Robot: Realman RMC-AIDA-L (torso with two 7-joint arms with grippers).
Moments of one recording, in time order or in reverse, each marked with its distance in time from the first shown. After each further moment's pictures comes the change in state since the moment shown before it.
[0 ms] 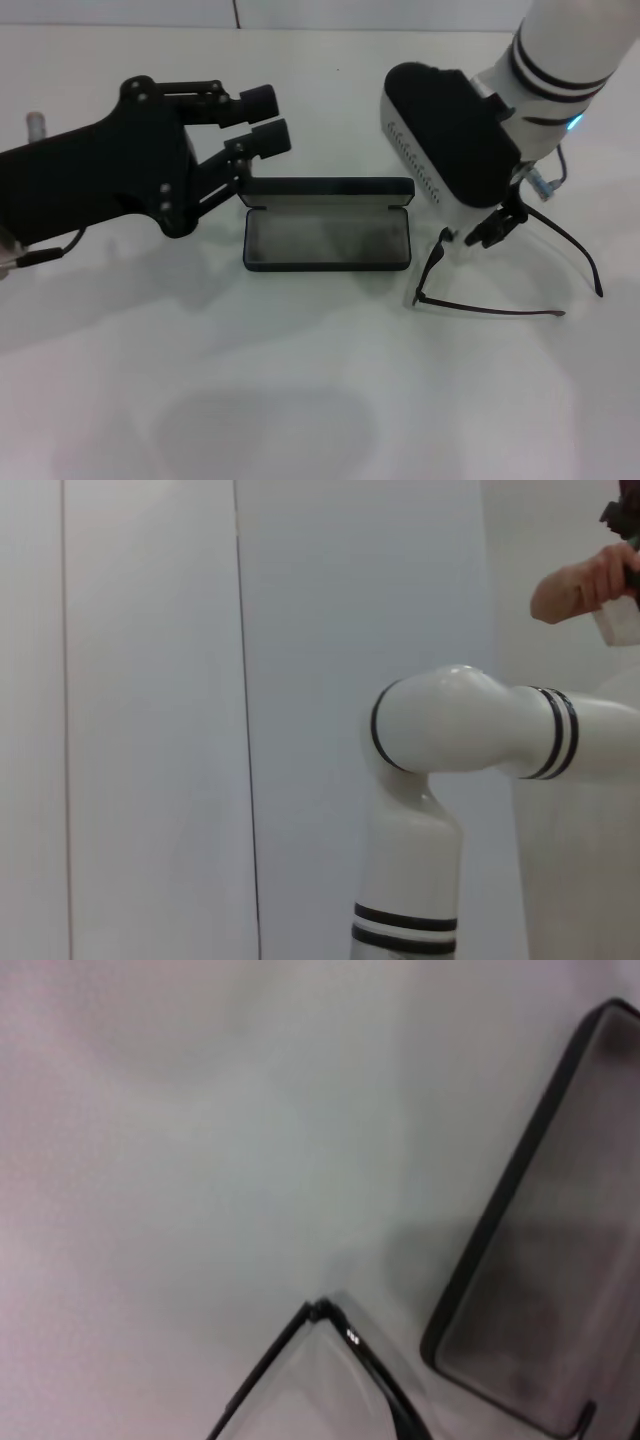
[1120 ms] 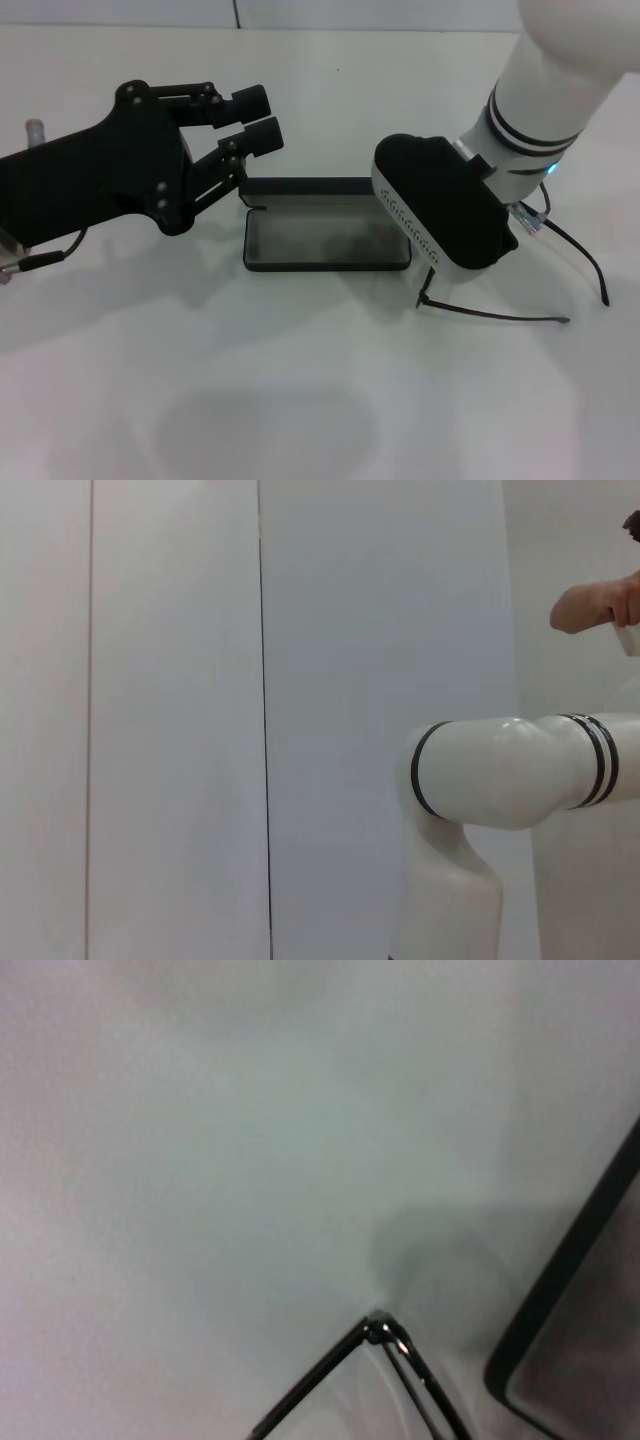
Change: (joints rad) left arm -0.015 0.001 -0.017 -0.066 -0.003 0.001 0.027; right arm -0.012 0.000 -0.179 0.068 0.049 0.139 -0.021
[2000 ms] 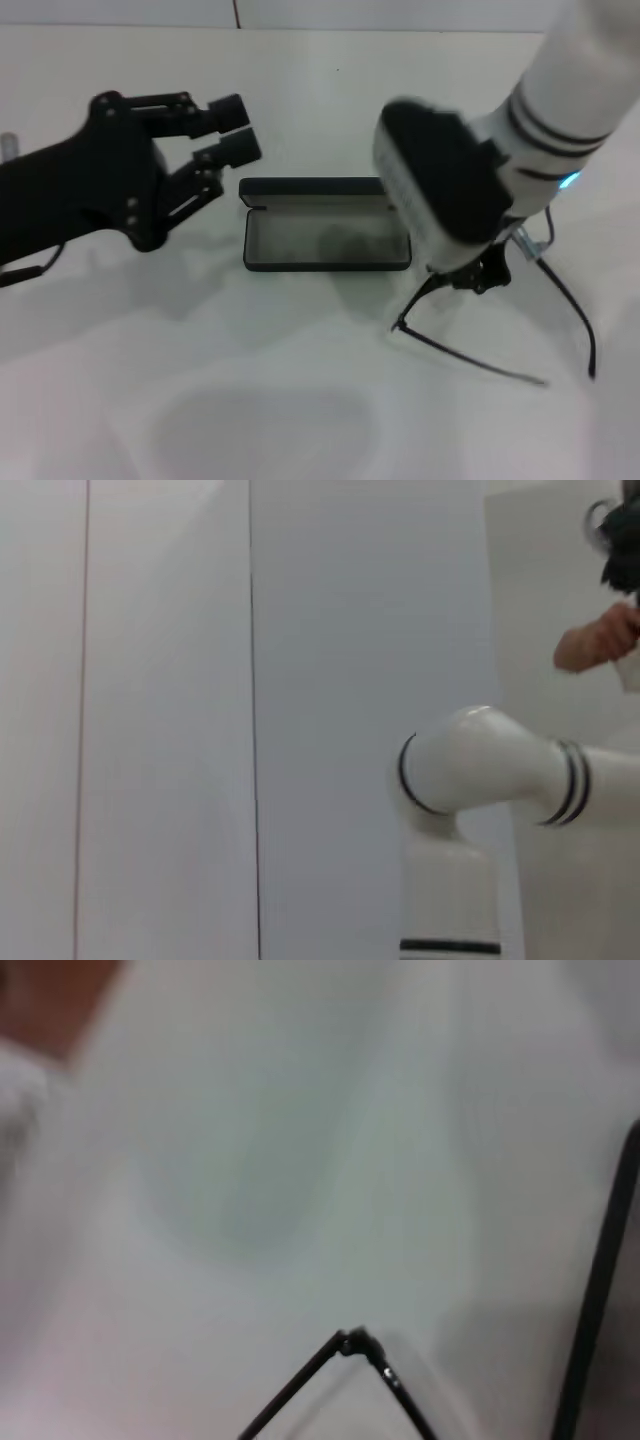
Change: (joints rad) left arm 0.019 -0.003 -0.055 -0.012 -0.005 0.084 0.011; right arm -0.095 0.000 0.140 -0.181 0.070 -0.173 0.157
